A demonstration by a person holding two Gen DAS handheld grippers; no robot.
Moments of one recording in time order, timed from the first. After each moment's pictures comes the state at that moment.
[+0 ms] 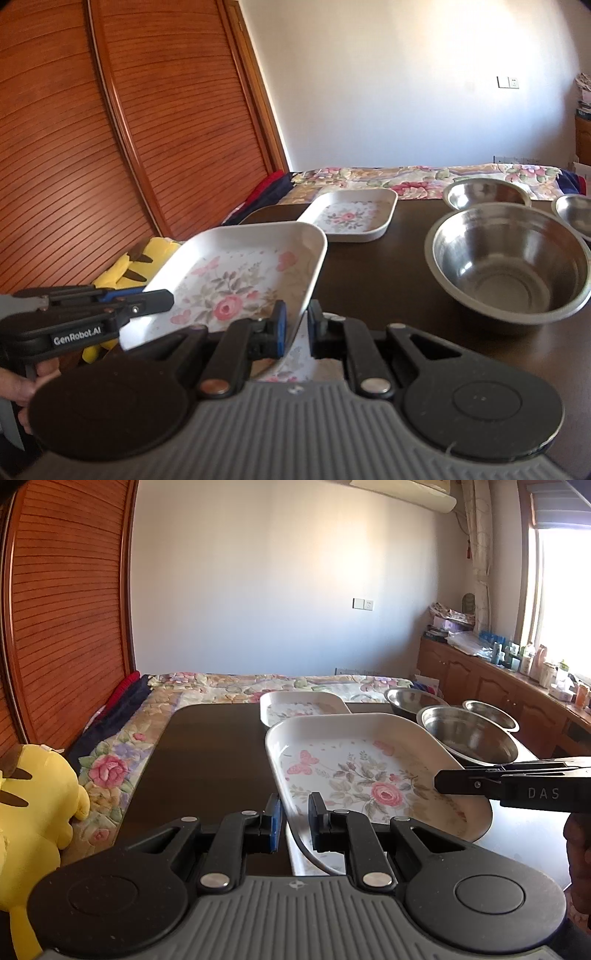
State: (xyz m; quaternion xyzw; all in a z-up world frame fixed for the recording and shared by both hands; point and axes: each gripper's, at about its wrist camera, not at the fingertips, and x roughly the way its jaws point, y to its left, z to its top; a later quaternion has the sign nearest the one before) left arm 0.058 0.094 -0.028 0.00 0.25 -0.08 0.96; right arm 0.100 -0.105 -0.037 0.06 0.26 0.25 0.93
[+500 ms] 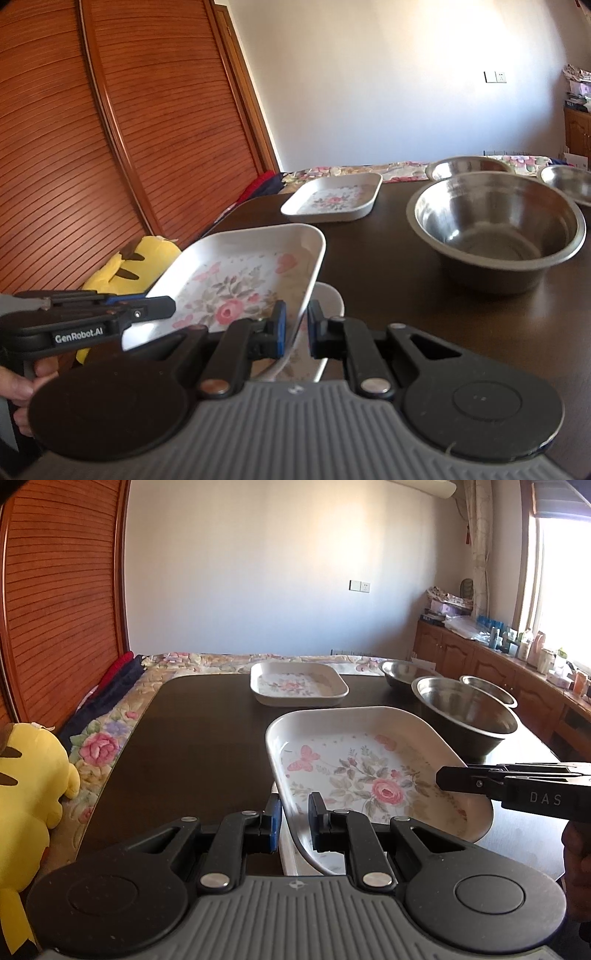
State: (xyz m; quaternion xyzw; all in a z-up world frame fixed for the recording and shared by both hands) left arm 0.059 0.088 -0.053 -0.01 0.28 -0.09 0.96; right arm 0.088 -0.115 -0.060 0.07 0.26 0.24 0.93
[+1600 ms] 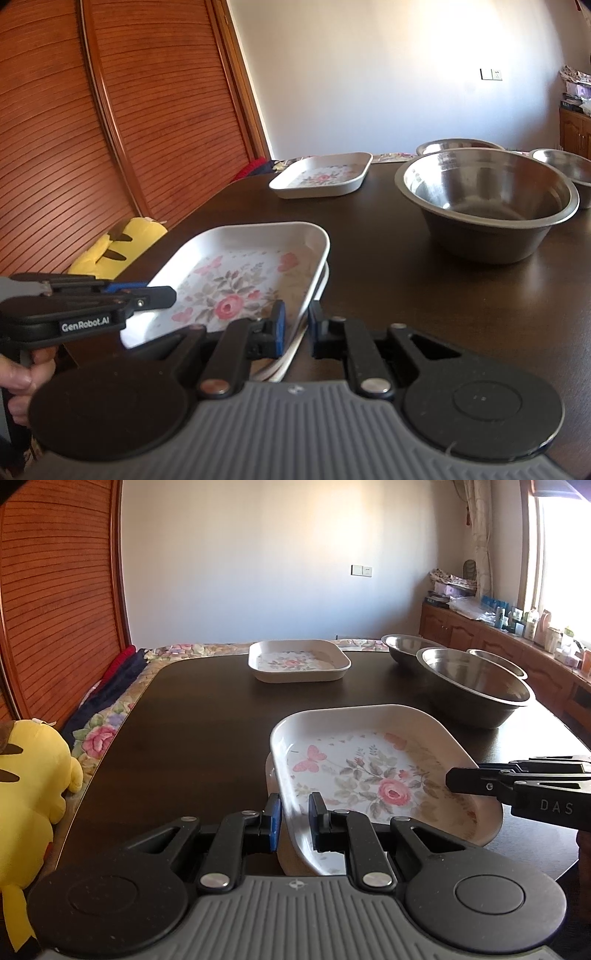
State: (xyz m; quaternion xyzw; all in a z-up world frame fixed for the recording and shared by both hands) left arm 0.066 0.076 -0.074 0.02 0.29 -0.07 0.95; right arm 0.081 -0.111 -0.076 0.05 0.27 0.22 0.94
